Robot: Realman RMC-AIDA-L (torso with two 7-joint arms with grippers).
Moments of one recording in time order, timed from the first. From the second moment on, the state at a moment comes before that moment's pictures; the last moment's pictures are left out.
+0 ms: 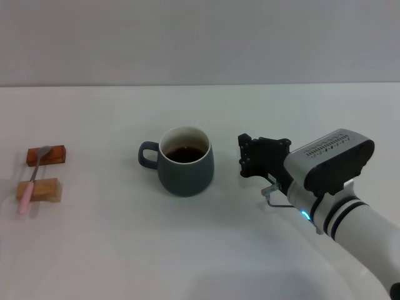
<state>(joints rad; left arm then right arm) -0.23 -2.08 -1.32 -0.22 2.60 1.19 -0.16 0.63 2.09 0.46 0.49 -2.02 -0.65 -0.04</state>
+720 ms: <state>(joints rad) -0.25 -2.08 -1.27 -0.22 2.60 1.19 -0.16 0.63 2.09 0.39 0.53 -2.03 -0.64 -0.04</state>
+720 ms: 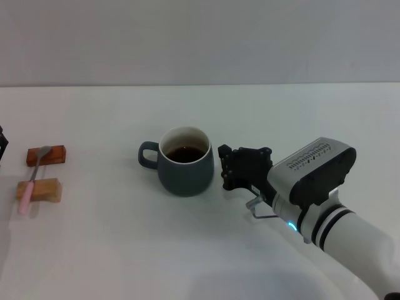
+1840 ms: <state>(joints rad) -0.25 -2.08 -1.27 -0.22 2.60 1.17 -0.16 0.50 2.09 0.42 0.43 -2.01 -0.90 -0.04</state>
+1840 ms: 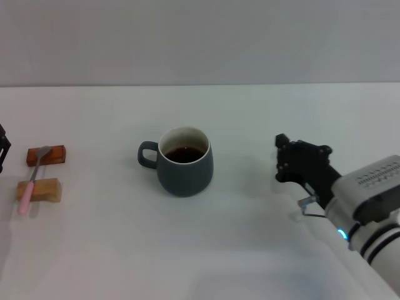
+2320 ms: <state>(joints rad) -0.19 -2.07 -1.21 -0.22 2.60 1.26 -0.21 0.38 2.08 0.43 0.37 -2.01 -1.13 -0.05</state>
